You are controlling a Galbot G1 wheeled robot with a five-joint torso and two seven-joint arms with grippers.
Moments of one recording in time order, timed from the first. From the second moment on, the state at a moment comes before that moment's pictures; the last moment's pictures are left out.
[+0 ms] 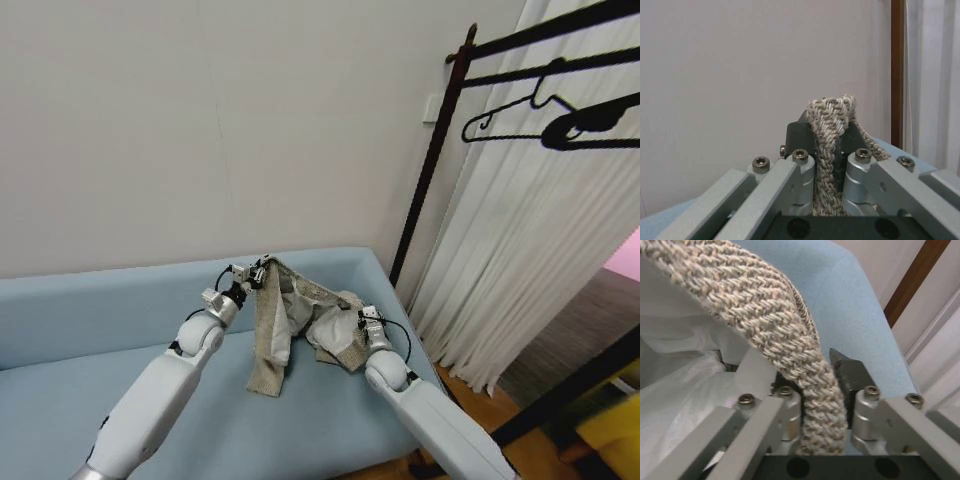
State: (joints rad) left arm 0.69 -1.01 -0.18 -1.67 -0.57 -0.07 0.16; right arm -0.73 1.06 -0.11 1.59 0.43 -0.30 0.62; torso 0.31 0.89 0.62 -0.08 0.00
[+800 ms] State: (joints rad) left arm 0.80 -0.82 -0.34 -1.91 -0.68 -0.07 0.06; right arm -0.50 0.89 -0.18 1.95 0.58 -0.35 0.54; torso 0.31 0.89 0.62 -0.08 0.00
